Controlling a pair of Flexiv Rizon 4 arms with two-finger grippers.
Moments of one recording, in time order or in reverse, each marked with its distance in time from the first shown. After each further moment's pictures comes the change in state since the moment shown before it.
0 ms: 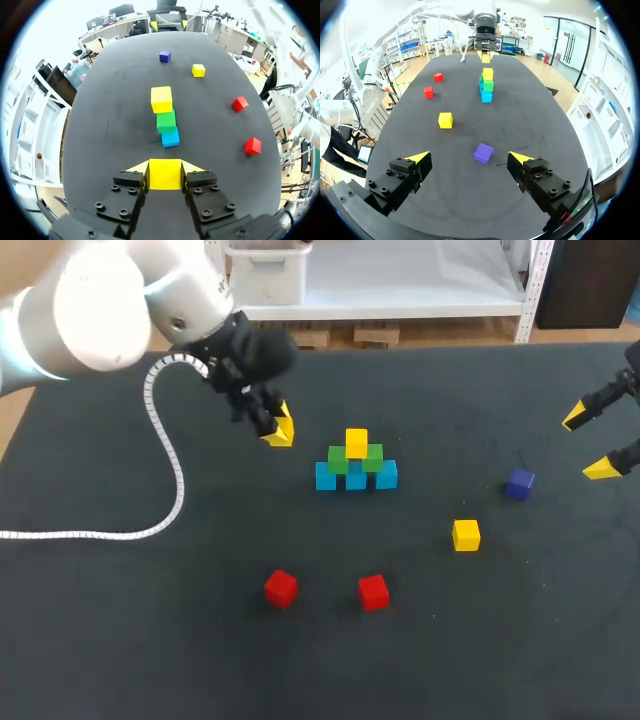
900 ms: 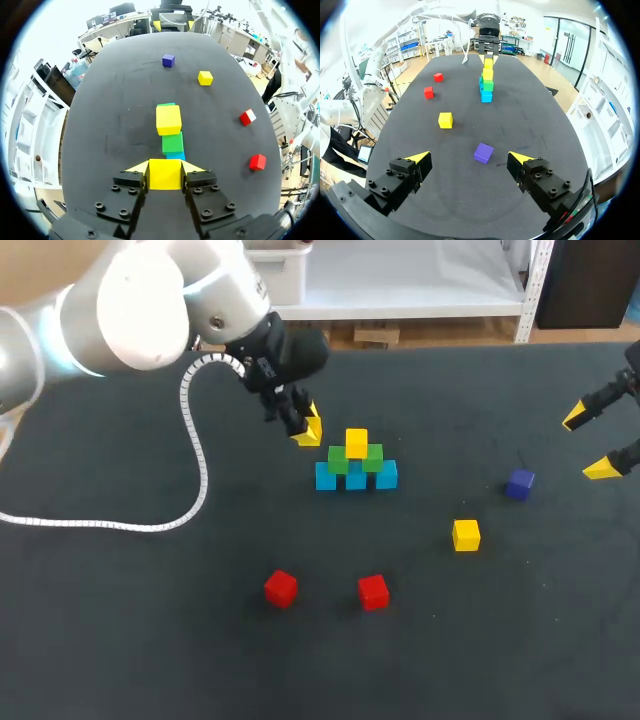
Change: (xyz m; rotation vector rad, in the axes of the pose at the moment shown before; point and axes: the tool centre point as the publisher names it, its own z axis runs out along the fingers) left arm -0.033 0.009 0.019 0.007 -0.002 -0.014; right arm 0.000 0.000 0.000 0.000 0.000 0.000
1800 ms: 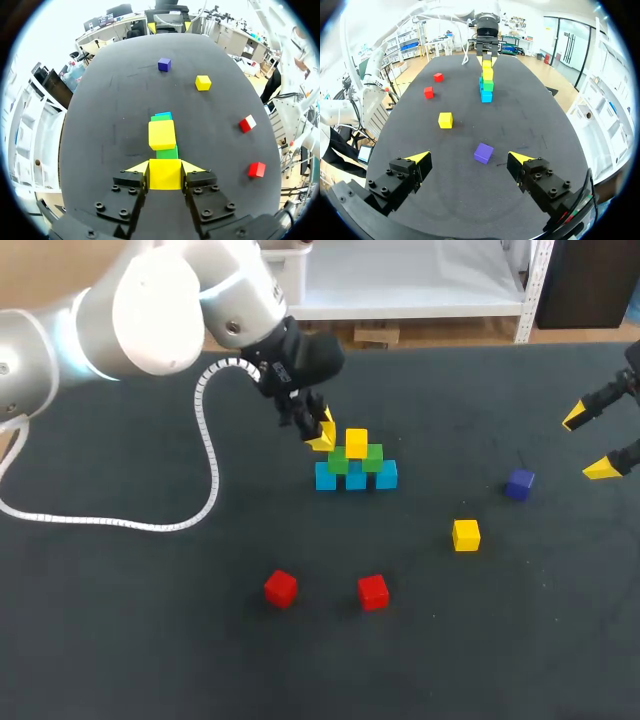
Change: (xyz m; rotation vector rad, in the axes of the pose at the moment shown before) left arm -0.017 -0.006 0.009 0.007 -0.004 0.017; right arm 0.000 0.000 0.000 0.000 0.000 0.000
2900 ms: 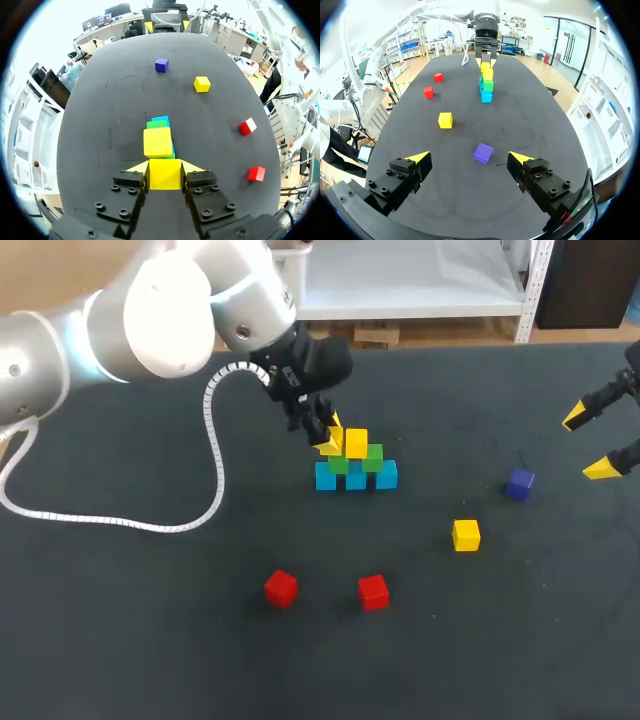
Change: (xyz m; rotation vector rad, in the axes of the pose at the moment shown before) left arm -0.009 -0.004 0.008 0.012 0.002 0.008; right arm 0.000 0.000 0.000 0.000 0.000 0.000
